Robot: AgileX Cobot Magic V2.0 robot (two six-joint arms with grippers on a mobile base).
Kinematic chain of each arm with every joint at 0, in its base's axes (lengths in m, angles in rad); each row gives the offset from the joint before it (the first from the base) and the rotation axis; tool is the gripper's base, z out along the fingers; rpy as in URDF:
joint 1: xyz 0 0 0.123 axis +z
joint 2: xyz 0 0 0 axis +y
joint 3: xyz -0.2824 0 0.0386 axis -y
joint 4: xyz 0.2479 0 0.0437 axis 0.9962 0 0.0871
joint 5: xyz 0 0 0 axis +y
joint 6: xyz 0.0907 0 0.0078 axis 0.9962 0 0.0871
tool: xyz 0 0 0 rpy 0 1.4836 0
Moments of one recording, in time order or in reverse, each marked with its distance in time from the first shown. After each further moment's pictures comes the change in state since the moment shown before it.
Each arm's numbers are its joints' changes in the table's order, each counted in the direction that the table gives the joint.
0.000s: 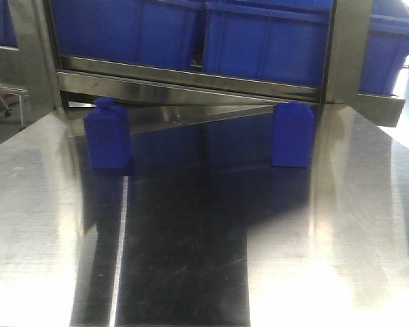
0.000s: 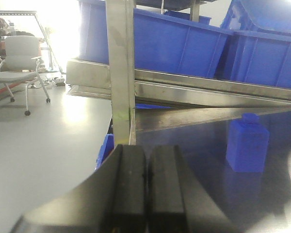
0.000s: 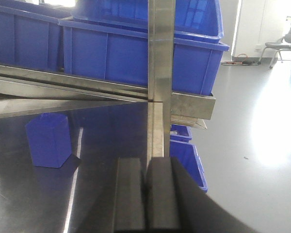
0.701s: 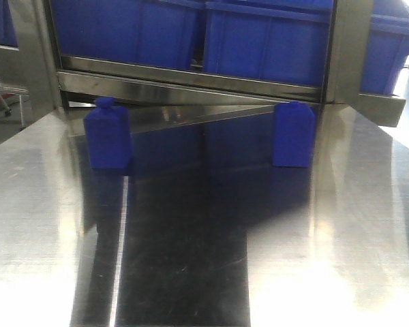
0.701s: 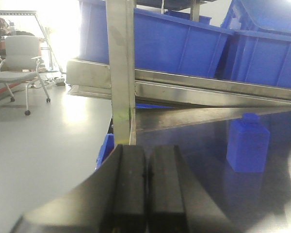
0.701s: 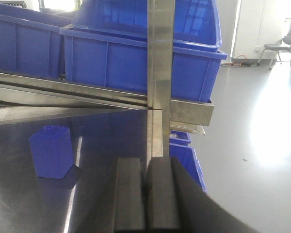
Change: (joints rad) left arm 0.000 0.000 0.000 0.000 0.000 0.000; right arm 0.000 0.000 0.115 0.000 0.125 0.000
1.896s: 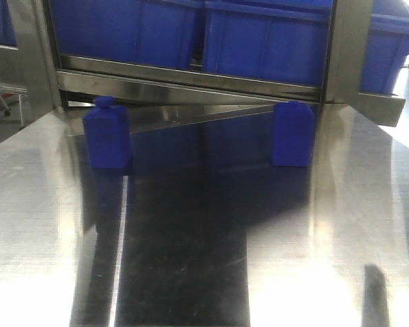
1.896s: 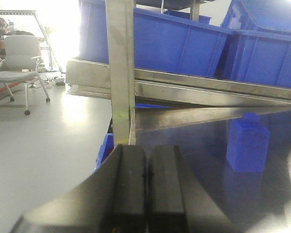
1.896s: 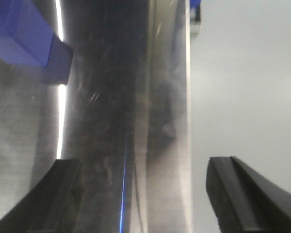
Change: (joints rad) left arm 0.000 0.000 0.000 0.000 0.000 0.000; right arm 0.197 1.220 0.872 -0.127 0.694 0.268
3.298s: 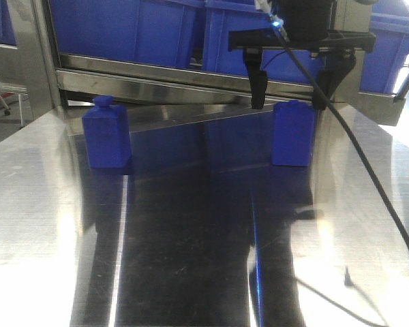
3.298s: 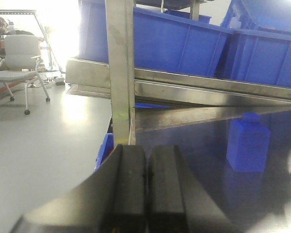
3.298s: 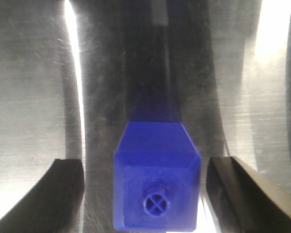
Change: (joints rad) left arm 0.000 0.000 0.000 0.000 0.000 -0.002; right arm 0.166 0.865 0.969 0.093 0.396 0.204
